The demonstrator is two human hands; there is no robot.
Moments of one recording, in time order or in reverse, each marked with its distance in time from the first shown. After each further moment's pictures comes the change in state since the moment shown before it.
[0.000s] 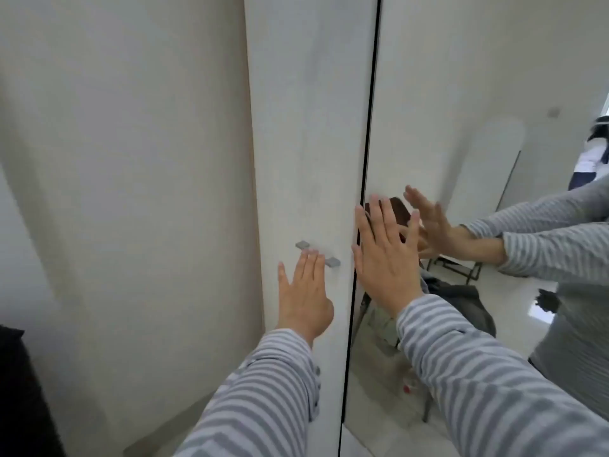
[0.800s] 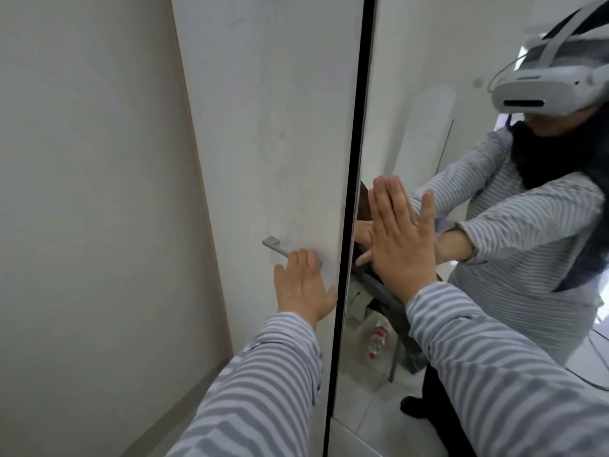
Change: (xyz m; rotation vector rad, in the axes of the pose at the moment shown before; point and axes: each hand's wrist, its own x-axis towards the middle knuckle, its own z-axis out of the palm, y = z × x) left_hand 0.092 -0.015 0.053 -0.104 0.025 0.146; right_hand 0.018 0.028 0.080 -0.231 -0.009 0.010
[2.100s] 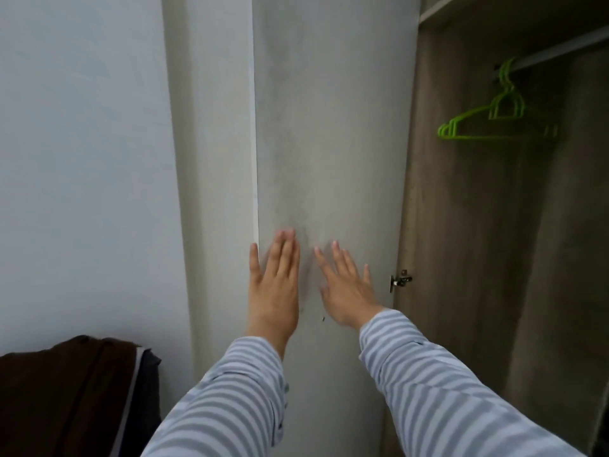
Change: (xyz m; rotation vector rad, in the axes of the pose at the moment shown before) left_hand -0.064 -0.226 -0.145 0.783 0.301 -0.539; right_hand 0.148 -0.288 -0.079 0.949 -0.440 -0.432
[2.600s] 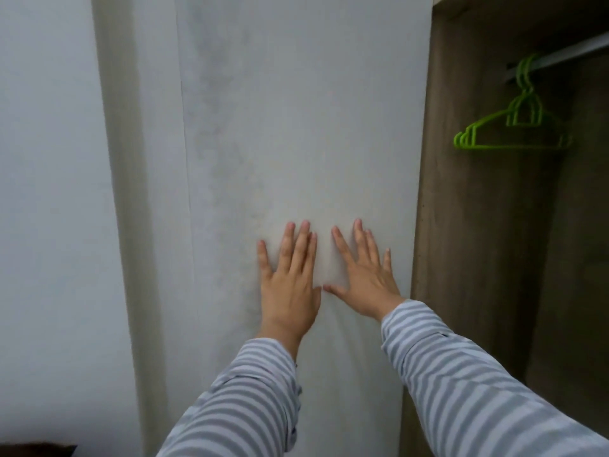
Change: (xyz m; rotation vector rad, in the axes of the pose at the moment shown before) left_hand 0.143 0.019 0.099 -0.215 0.283 0.071; right_hand 0.145 0.064 0.010 -0.092 0.164 0.117
